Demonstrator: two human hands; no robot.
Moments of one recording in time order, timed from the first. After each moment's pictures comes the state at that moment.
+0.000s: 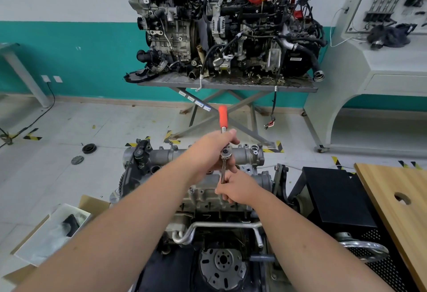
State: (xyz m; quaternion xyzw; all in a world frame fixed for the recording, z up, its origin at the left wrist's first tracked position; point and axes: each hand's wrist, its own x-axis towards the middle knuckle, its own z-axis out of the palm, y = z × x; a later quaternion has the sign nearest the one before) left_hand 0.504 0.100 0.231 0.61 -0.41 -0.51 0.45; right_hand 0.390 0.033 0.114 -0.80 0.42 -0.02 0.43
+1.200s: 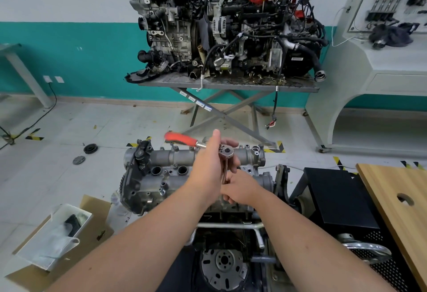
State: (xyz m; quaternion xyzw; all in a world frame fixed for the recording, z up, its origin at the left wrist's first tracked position) left_hand 0.481 0.105 0.198 0.49 -0.28 -0.50 0.66; right_hand 0.391 0.025 0.104 -0.80 0.40 -0.04 0.45
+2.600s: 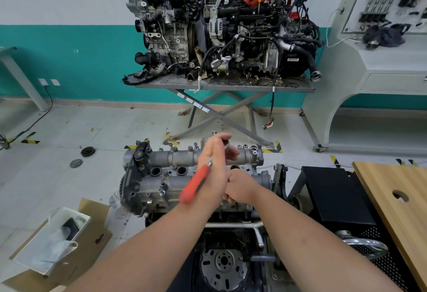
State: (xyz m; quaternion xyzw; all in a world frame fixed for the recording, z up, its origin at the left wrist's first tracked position) left_hand 0.469 0.115 0.183 0.52 -0.41 -0.30 0.69; right_hand 0.391 0.026 0.104 -0.81 0.39 -0.03 0.44
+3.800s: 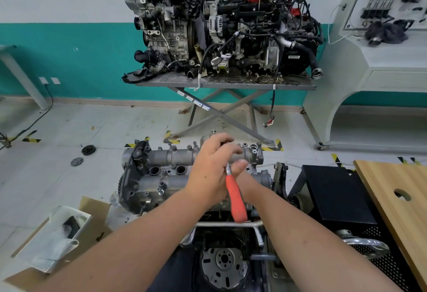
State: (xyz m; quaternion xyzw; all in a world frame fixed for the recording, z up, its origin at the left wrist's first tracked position) left_hand 0.483 0.121 0.185 0.58 -0.67 -0.02 0.46; right_hand 0.394 0.022 0.099 -0.82 0.44 -0.07 0.37
